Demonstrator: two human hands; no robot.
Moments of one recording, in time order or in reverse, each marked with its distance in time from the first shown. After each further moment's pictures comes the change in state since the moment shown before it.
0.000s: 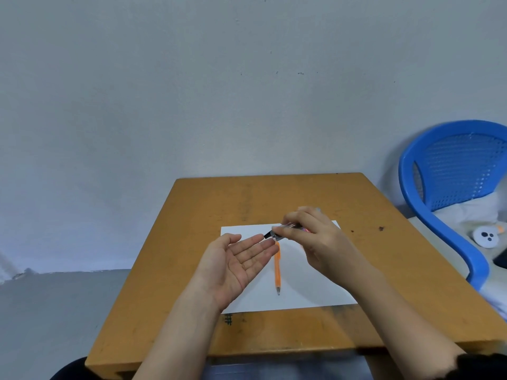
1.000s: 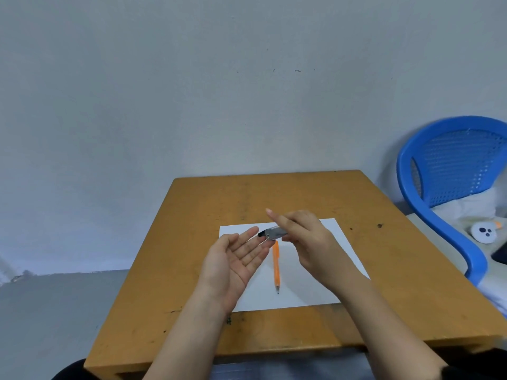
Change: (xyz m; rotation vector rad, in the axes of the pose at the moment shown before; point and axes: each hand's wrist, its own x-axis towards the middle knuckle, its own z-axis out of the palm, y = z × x) left_hand 0.002 -0.011 0.003 -0.040 0.043 0.158; right_hand -0.001 -0.017 0.011 0.161 -0.008 0.217
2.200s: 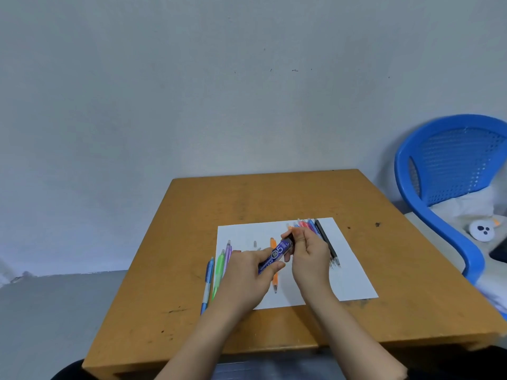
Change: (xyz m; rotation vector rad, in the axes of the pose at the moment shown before) left_hand 0.024 -0.037 -0.015 1.495 -0.105 0.644; right_hand -0.007 -0.029 0.032 0.582 0.366 0.939
